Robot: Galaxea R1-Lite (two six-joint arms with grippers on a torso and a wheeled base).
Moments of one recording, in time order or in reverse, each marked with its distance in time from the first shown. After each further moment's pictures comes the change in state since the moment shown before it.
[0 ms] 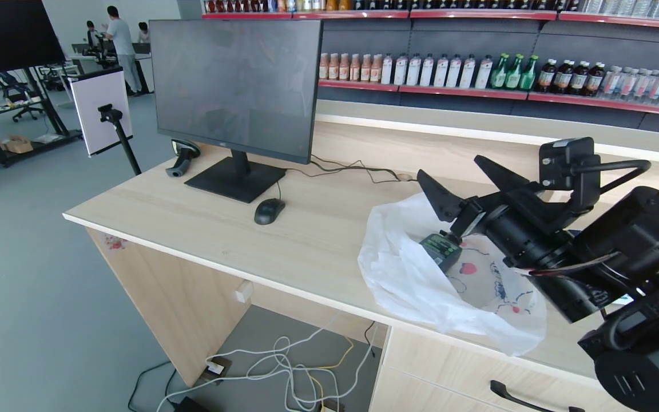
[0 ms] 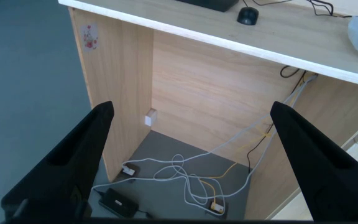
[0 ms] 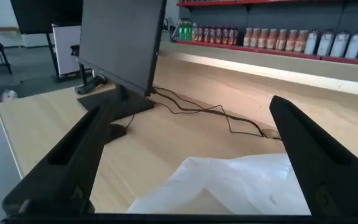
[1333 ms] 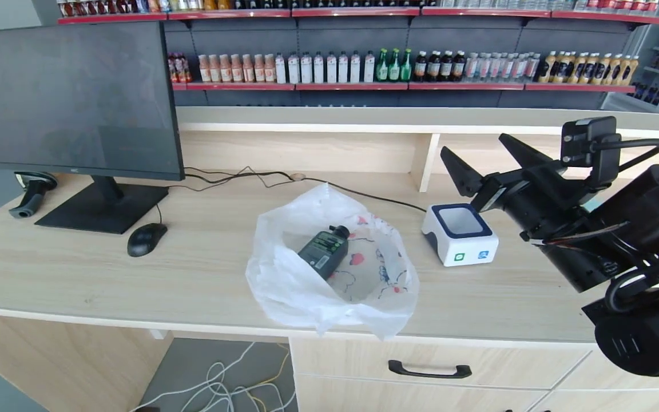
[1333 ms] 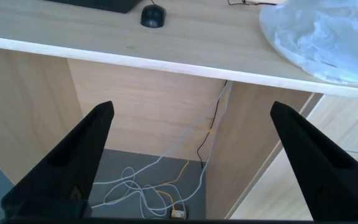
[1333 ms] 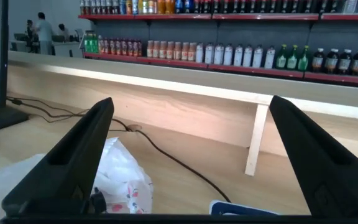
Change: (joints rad) left arm -0.001 0.000 0.000 0.002 0.000 -0.001; right arm -0.110 0.012 -0.076 0.001 0.057 0.000
